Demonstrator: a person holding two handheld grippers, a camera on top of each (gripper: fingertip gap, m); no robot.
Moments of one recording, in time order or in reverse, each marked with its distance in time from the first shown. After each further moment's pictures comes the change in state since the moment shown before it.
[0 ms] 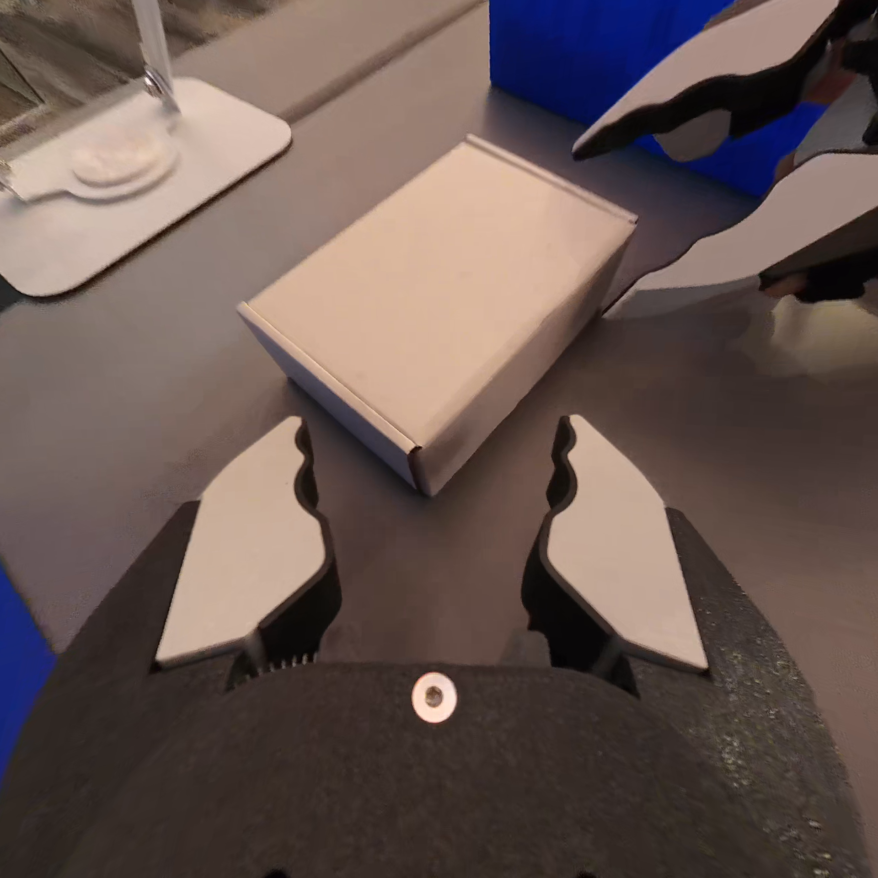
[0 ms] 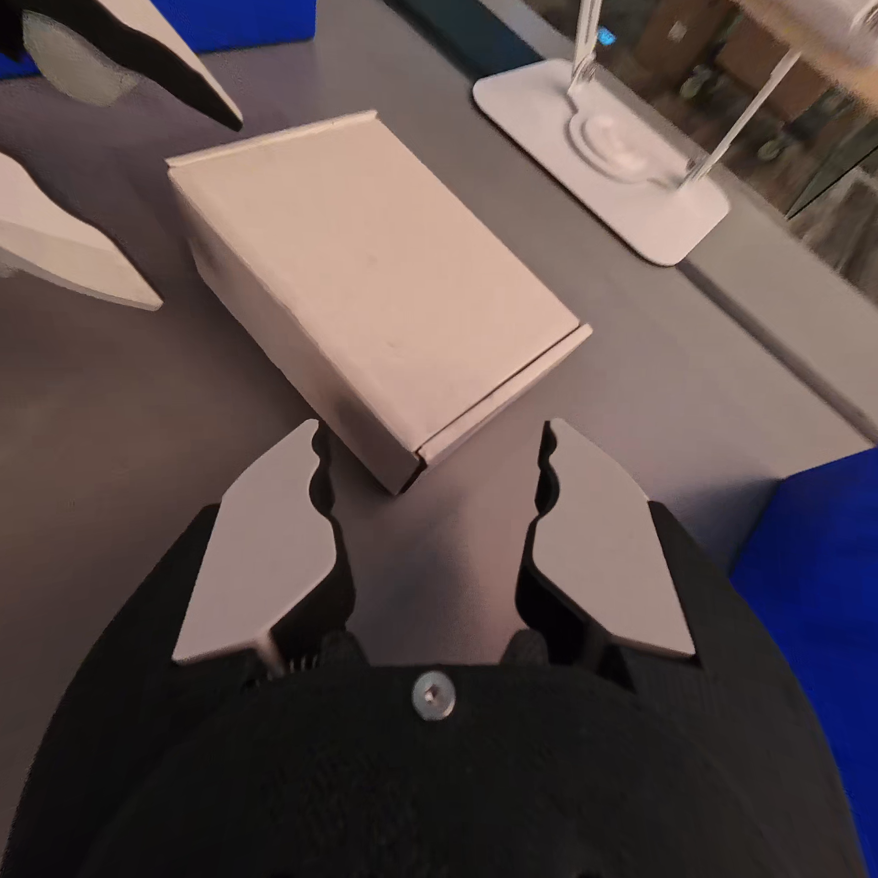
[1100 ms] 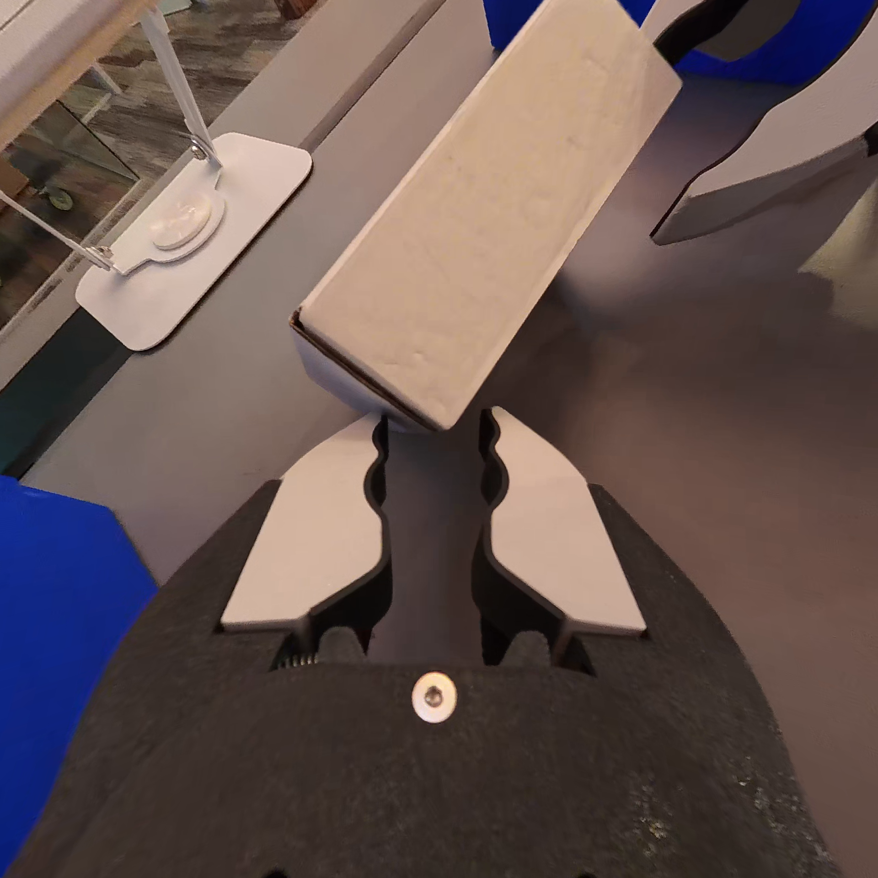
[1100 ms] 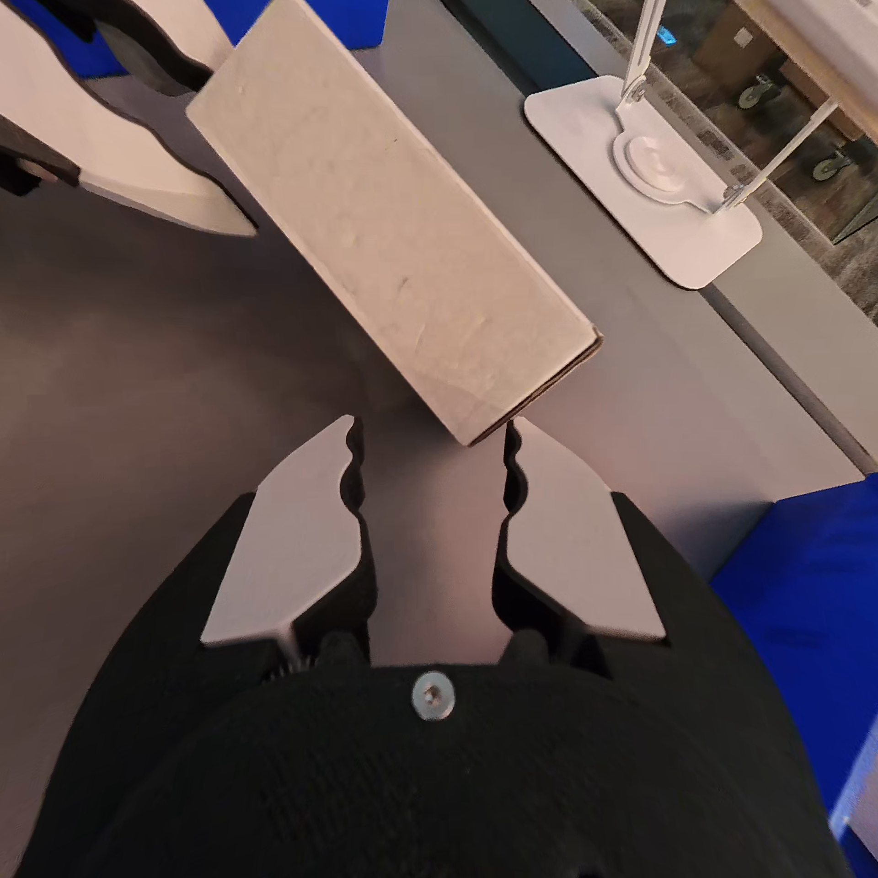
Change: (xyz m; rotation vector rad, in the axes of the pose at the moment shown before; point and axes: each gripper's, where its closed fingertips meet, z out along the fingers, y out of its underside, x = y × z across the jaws) left arm 0.000 -0.004 -0.014 -0.036 -0.106 0.211; right arm -0.010 -0.010 -0.022 -0.018 -0.082 -0.071
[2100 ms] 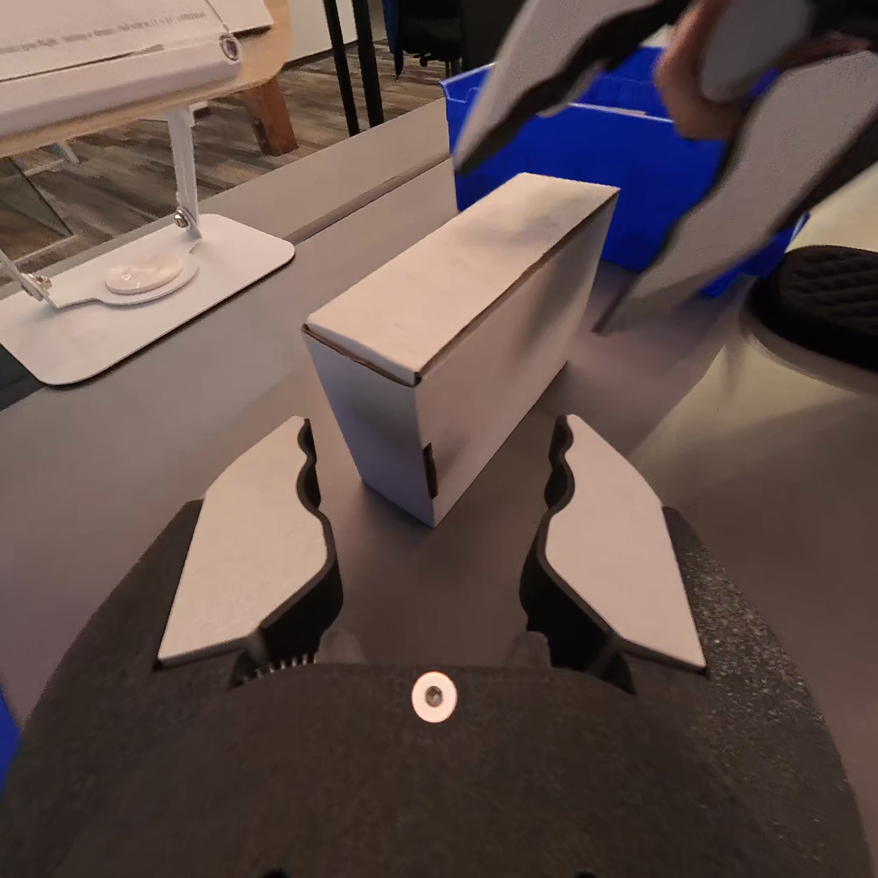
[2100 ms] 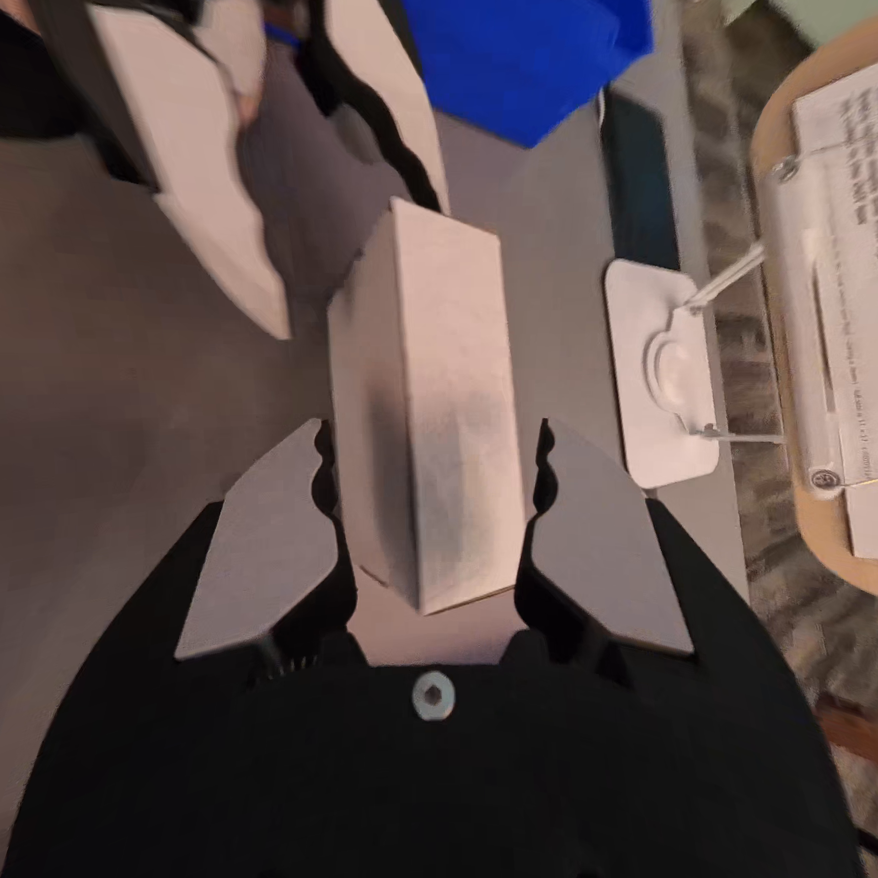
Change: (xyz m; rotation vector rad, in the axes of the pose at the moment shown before) left arm 0.003 -0.024 0.002 0.264 0.133 -0.198; right arm -0.007 -0.063 0.009 -0.035 -0.215 -0.527
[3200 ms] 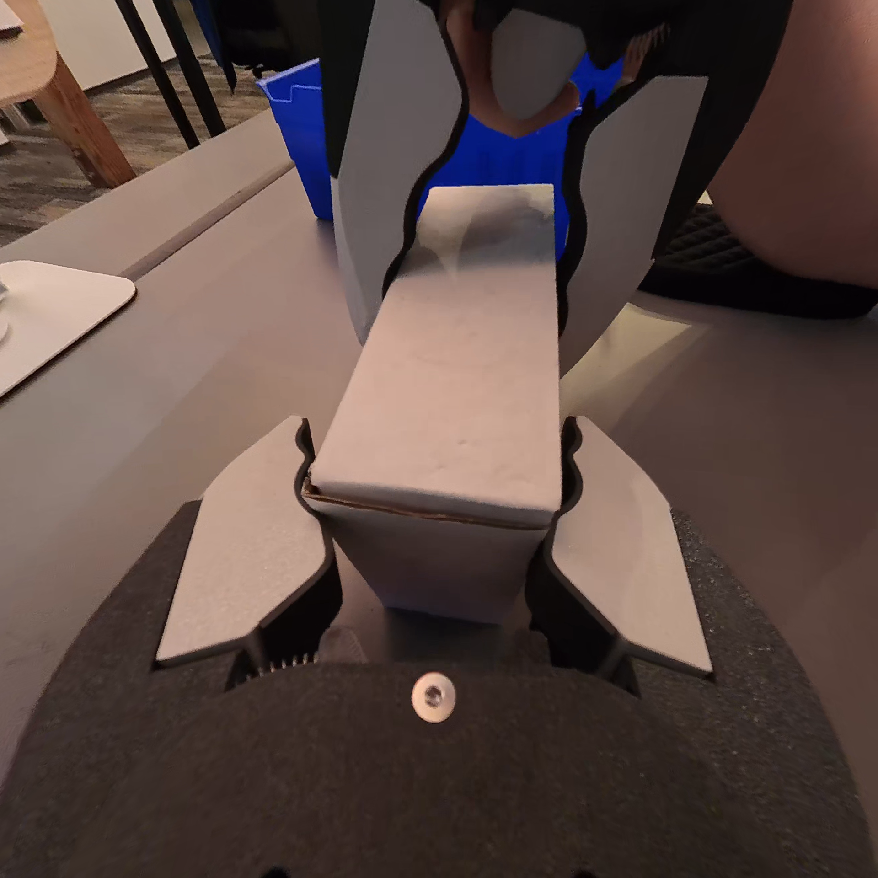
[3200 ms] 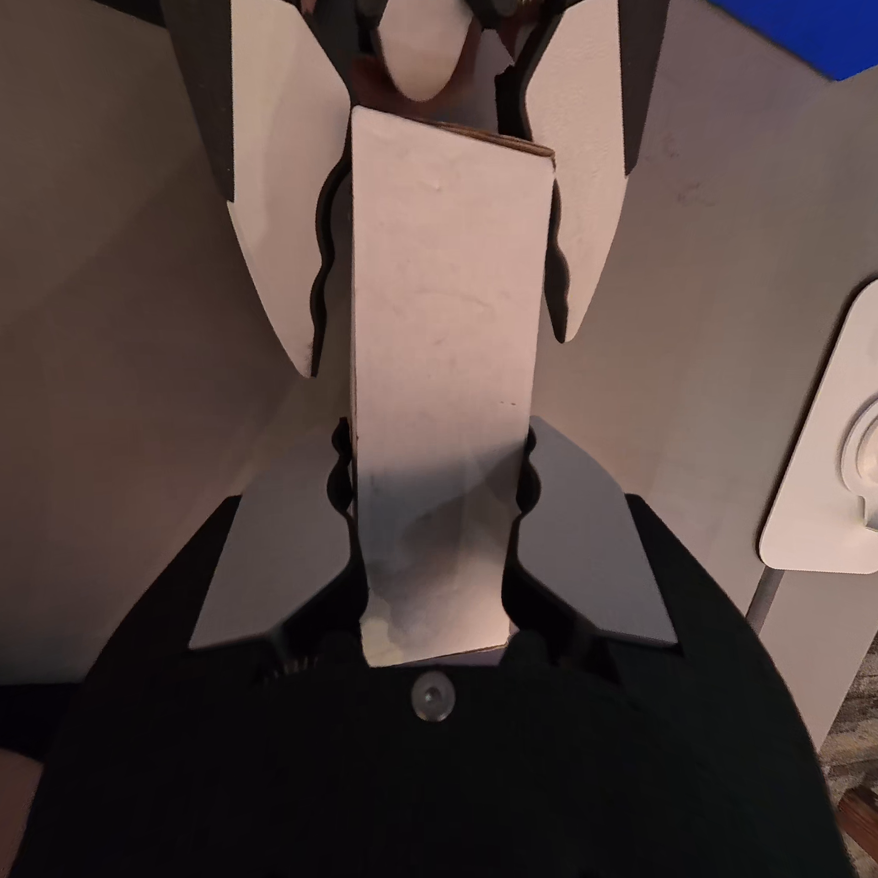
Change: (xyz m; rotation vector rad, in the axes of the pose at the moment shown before) left arm 0.047 0.006 0.006 0.008 0.284 0.105; right arm -0.058 -0.001 0.014 -0.206 -0.376 -0.132
